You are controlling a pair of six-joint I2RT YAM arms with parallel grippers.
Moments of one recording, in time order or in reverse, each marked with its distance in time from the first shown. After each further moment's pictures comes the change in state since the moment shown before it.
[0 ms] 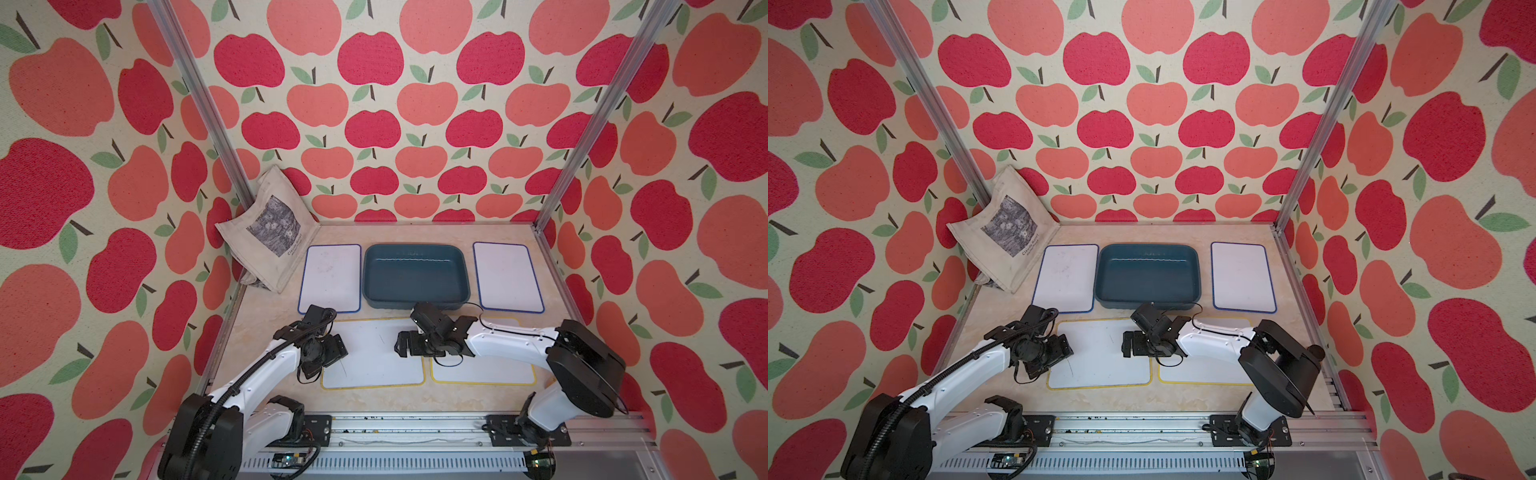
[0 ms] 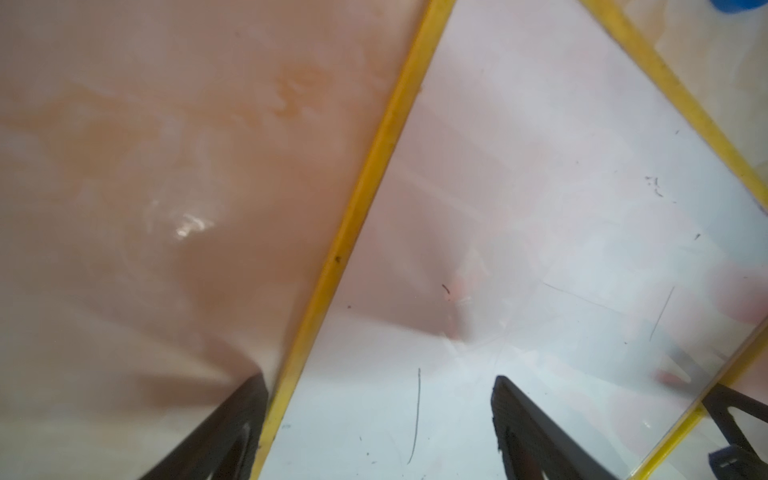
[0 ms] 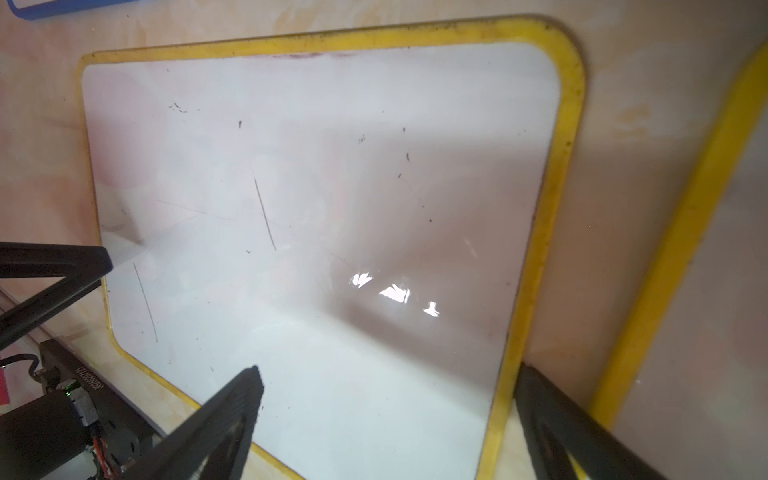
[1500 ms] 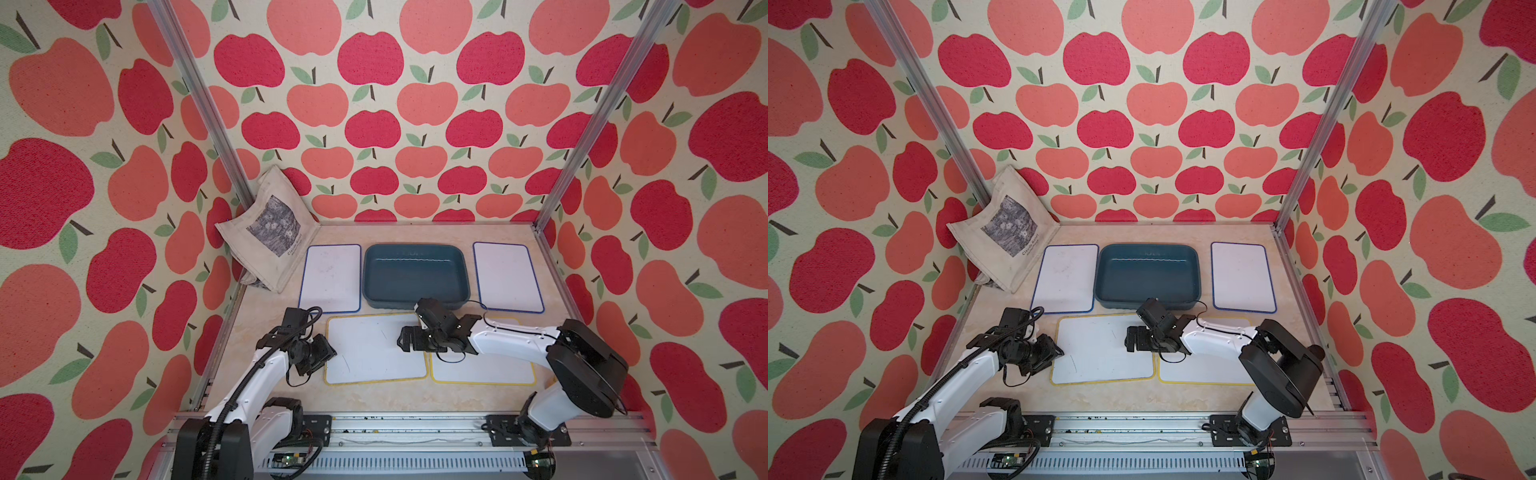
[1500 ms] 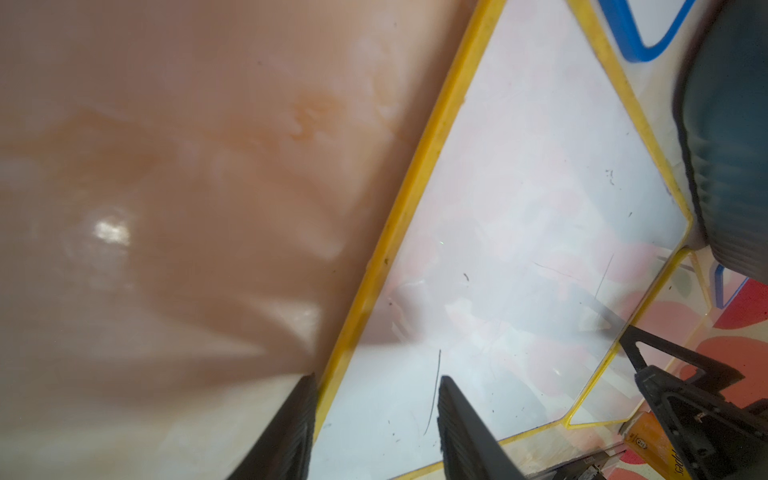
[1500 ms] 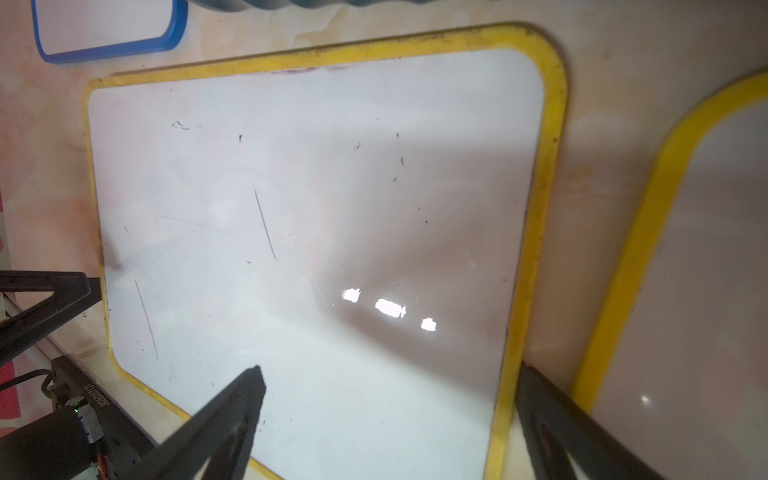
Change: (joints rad) left arm 0.241 -0.114 -0.066 0.031 0.230 0.145; right arm -0.045 0.004 -0.029 0.072 -0.017 -0.022
